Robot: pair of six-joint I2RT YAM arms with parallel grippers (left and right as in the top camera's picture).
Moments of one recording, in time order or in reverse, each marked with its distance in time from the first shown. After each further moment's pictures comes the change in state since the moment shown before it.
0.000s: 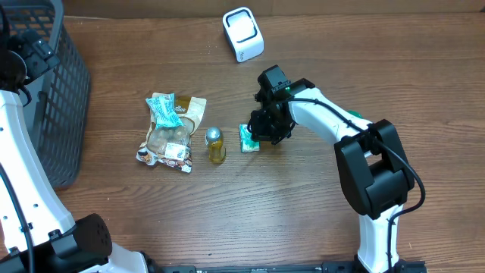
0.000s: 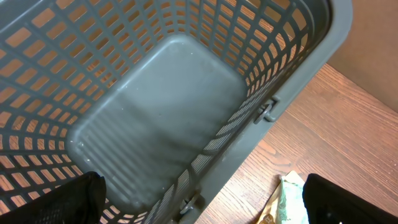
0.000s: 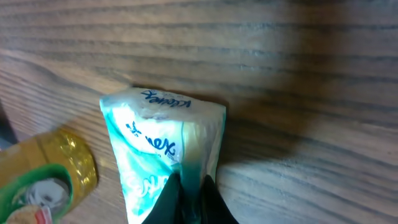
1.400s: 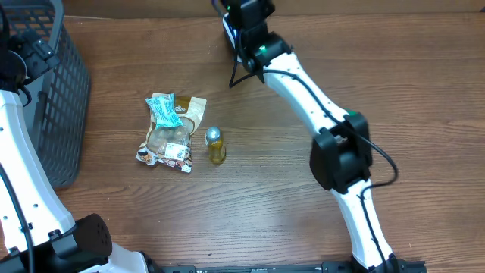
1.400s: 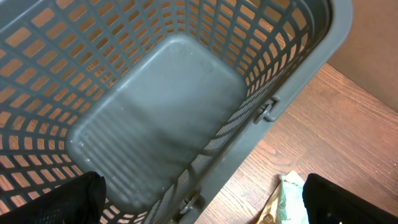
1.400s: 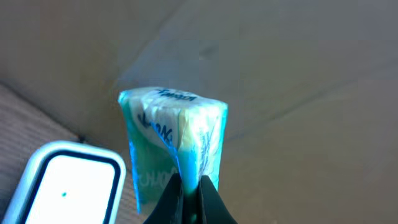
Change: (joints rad) left arm 0.000 0.000 0.000 0.000 0.000 0.000; right arm 0.049 0.327 0.750 0.678 0.890 -1.027
